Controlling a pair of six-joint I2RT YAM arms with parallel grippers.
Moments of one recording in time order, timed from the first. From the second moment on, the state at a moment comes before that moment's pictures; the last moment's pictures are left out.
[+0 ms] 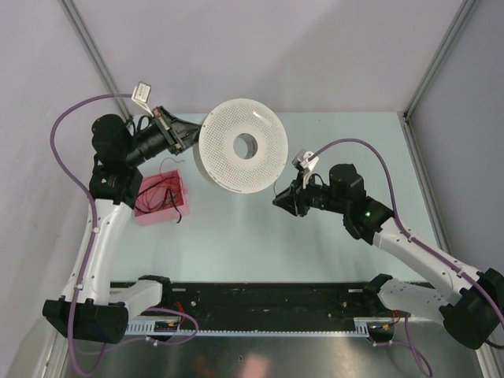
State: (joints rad) left arm -0.09 1.09 1.27 -0.13 0.81 -0.98; right arm 0.67 1.05 0.84 -0.05 -0.47 0.13
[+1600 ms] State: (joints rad) left arm -0.26 1.13 1.19 -0.31 0.40 -0.84; right arm 1.08 1.04 1.04 -0.25 -0.26 -0.44
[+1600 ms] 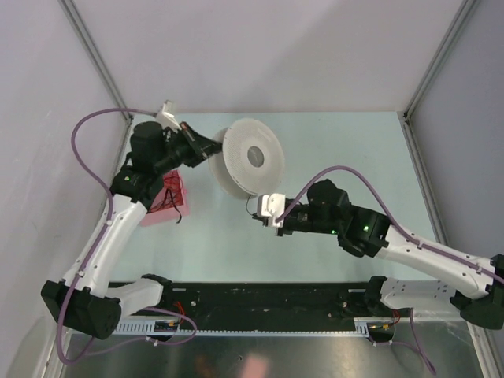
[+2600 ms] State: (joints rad) left arm -0.63 1.00 1.11 -0.38 -0.03 -0.23; right arm 1.03 1.32 1.40 -0.33 0.01 -0.59
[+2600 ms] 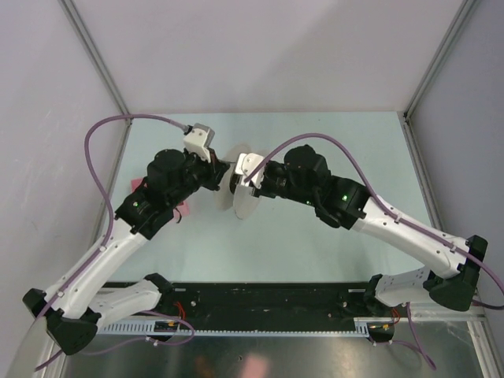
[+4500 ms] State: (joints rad) left arm -0.83 0.93 0.88 0.05 -0.37 0.21; right arm 0.78 1.29 1.32 -0.30 -0.44 0.42
